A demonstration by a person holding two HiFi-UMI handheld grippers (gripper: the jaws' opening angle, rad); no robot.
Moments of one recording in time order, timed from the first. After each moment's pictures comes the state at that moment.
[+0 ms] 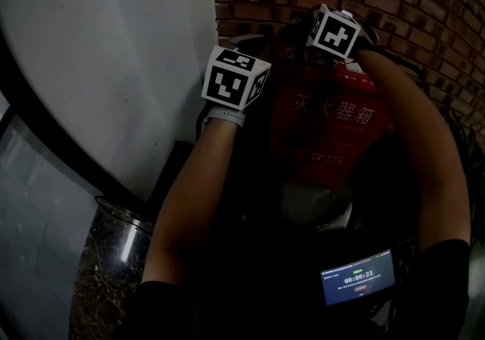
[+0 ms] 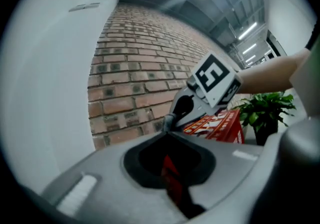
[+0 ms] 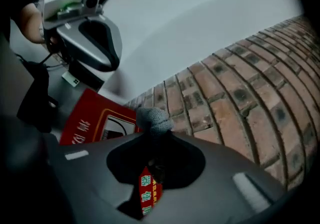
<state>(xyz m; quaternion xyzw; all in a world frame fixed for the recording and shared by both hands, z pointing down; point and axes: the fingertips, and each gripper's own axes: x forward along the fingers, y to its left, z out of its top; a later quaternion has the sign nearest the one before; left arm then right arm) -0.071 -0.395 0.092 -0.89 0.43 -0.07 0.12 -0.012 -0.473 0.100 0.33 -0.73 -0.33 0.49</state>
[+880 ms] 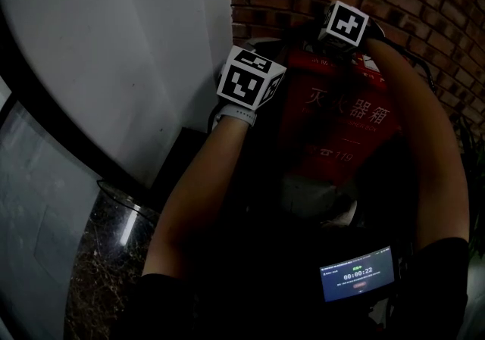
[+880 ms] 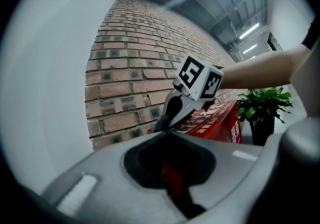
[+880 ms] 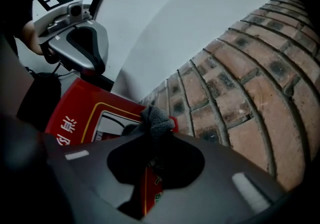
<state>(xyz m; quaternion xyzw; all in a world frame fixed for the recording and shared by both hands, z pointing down) -0.071 -0.408 0.137 -0.90 0.42 -0.09 0.10 -0.018 -0.502 0.159 0.26 -0.77 -0.23 0.53</state>
